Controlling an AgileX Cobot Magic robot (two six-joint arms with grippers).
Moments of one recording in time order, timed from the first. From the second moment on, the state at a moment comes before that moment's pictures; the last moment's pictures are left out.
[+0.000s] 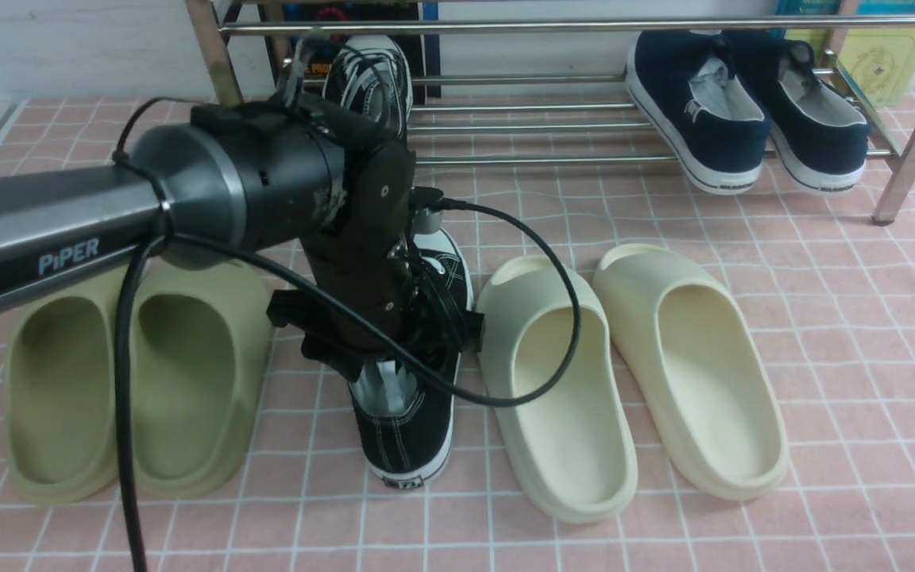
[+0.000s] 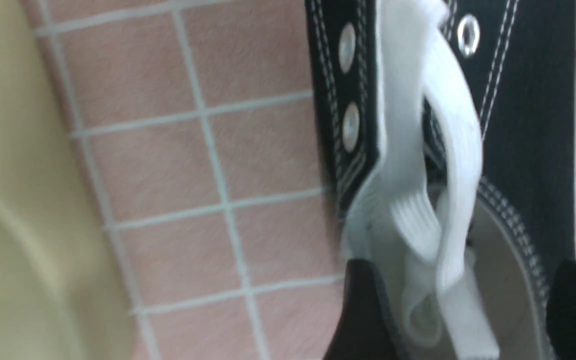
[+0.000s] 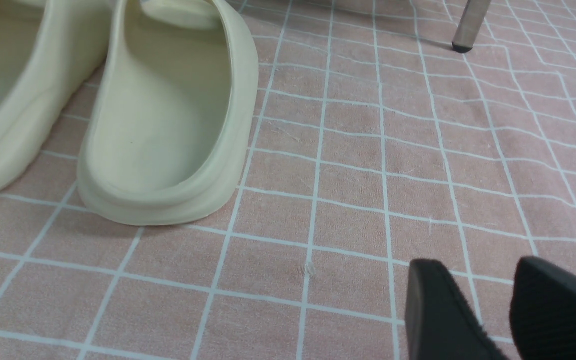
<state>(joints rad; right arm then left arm) 0.03 -0.01 0.01 0.05 0.38 -0.14 -0.59 1.82 -1.39 0.11 0.96 -0.43</state>
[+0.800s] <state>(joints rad) 0.03 -0.01 0.01 0.05 0.38 -0.14 -0.59 1.97 -1.44 0.10 0.90 -0.38</state>
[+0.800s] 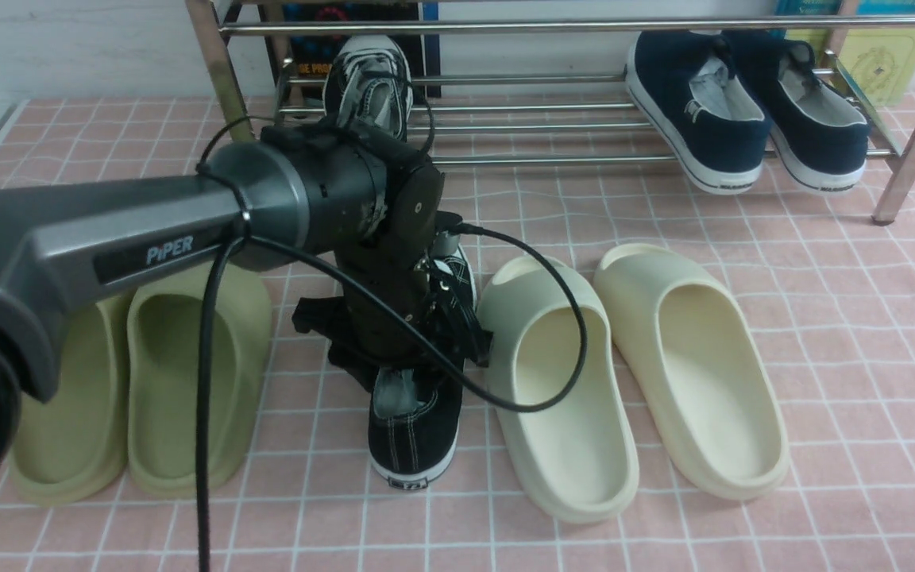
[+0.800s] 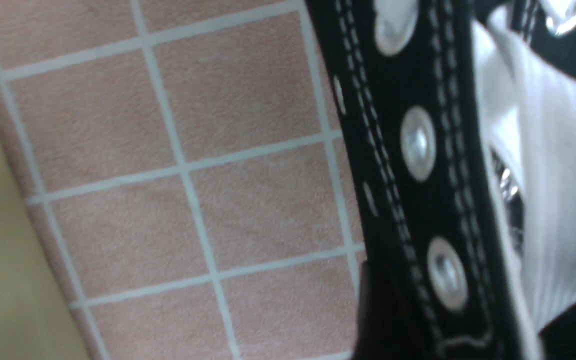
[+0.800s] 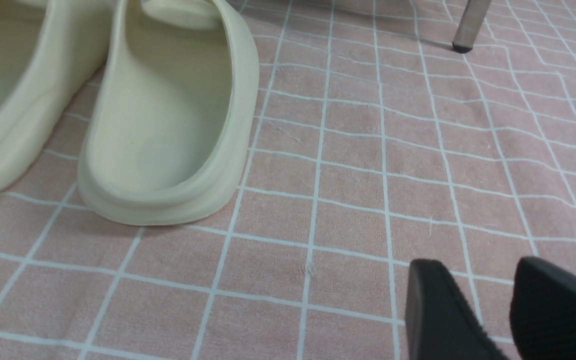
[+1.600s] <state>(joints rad) 0.03 -0.01 0.01 0.05 0.38 -0.14 -0.59 1.76 -1.62 0.08 0.97 -0.43</state>
